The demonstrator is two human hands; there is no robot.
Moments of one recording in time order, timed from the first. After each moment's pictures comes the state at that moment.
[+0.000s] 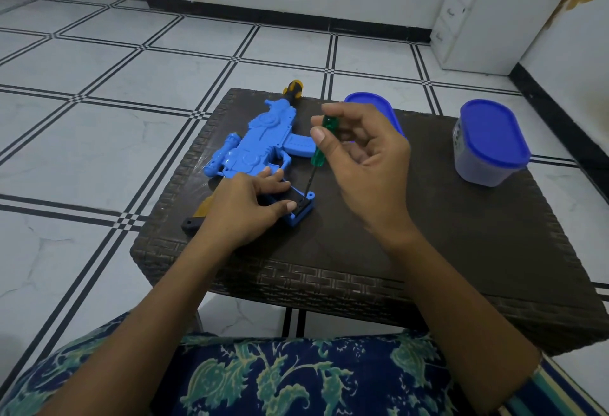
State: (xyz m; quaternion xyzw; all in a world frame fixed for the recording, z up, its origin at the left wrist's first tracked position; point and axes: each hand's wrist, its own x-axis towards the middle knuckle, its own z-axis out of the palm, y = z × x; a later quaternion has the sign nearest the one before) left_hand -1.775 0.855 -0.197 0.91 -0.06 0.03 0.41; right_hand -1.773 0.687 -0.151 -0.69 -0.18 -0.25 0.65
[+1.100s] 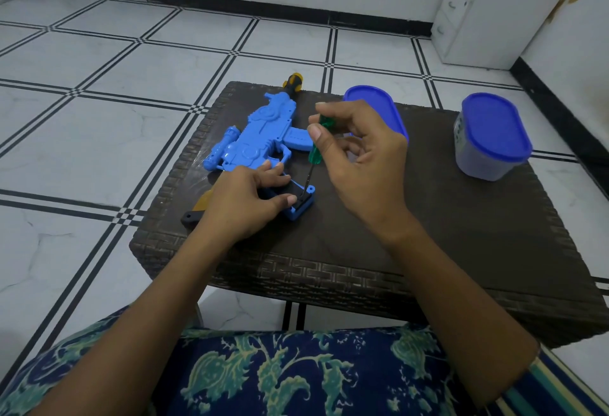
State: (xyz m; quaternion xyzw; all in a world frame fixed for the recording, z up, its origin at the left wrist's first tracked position) left_hand -1.777 0.854 -0.193 0.91 -0.06 0.02 0.40; right_hand -1.770 0.688 -0.158 -0.74 -0.20 -0.29 0.58
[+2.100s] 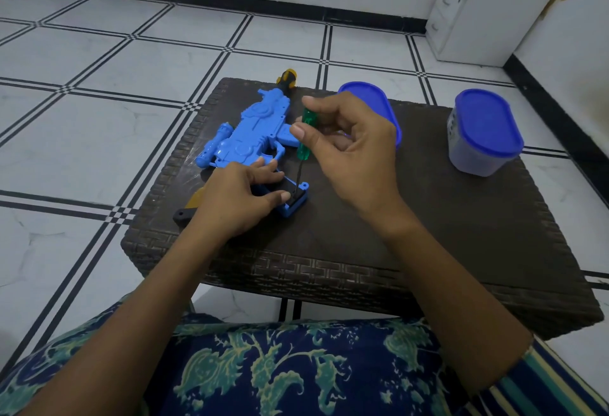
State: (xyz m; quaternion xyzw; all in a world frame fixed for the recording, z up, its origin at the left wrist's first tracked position) left_hand -1.774 0.855 -0.198 0.91 -0.06 0.03 0.41; right_hand -1.767 0.687 -0.155 -0.74 -0.20 -0.23 0.60
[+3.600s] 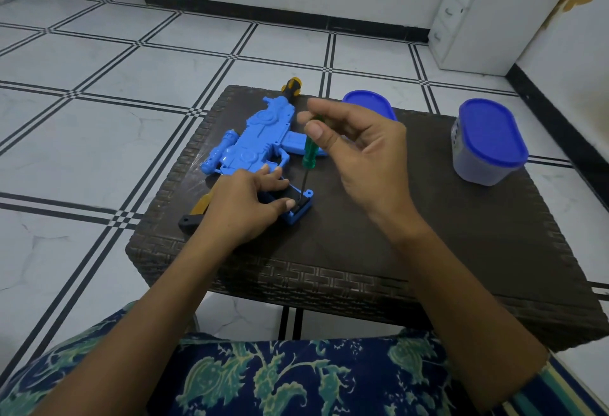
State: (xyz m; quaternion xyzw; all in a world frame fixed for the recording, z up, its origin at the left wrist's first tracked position) left_hand -1.774 0.851 -0.197 0.92 -0.05 0.03 0.39; right_hand -1.769 0.687 -0.143 -0.67 -0.18 -0.16 0.70
